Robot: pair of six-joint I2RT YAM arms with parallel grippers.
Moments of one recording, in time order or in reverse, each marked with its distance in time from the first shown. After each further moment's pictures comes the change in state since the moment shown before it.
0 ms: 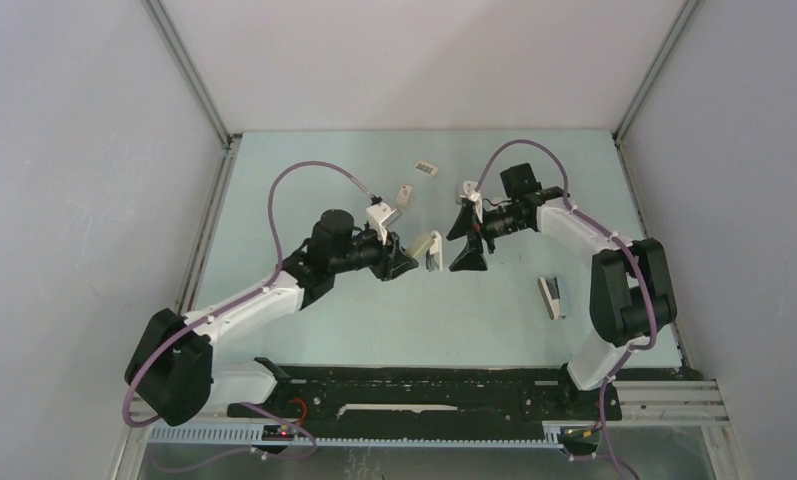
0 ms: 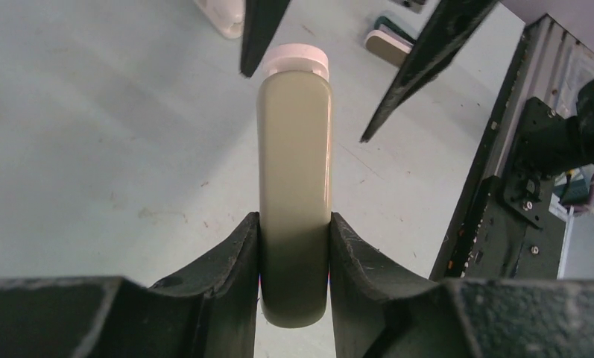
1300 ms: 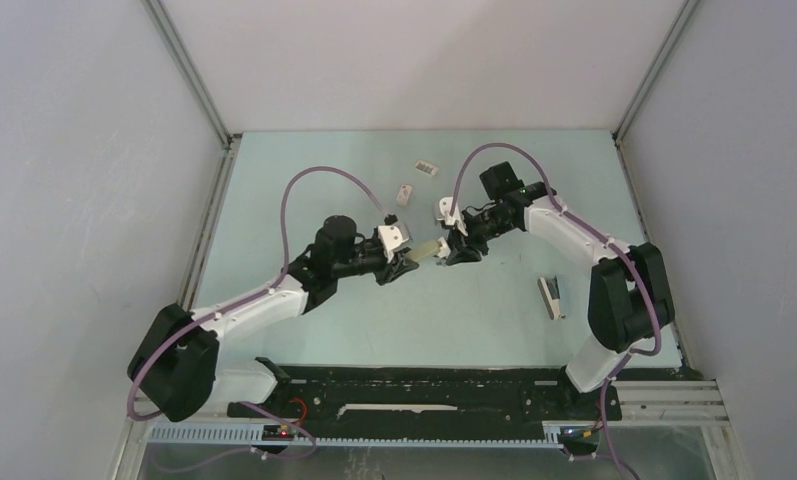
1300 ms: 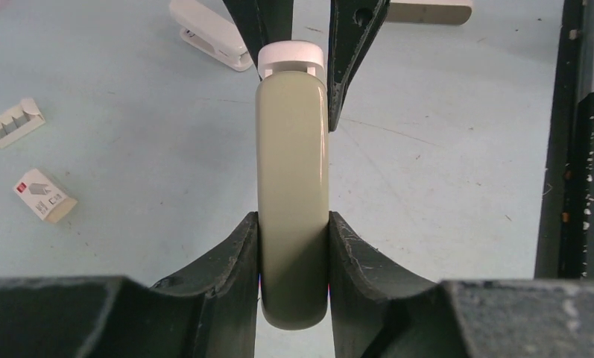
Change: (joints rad) left arm -0.011 0.014 -0.052 0.109 0.073 0.415; right arm 0.103 0.004 0.091 -0.158 0.228 -0.251
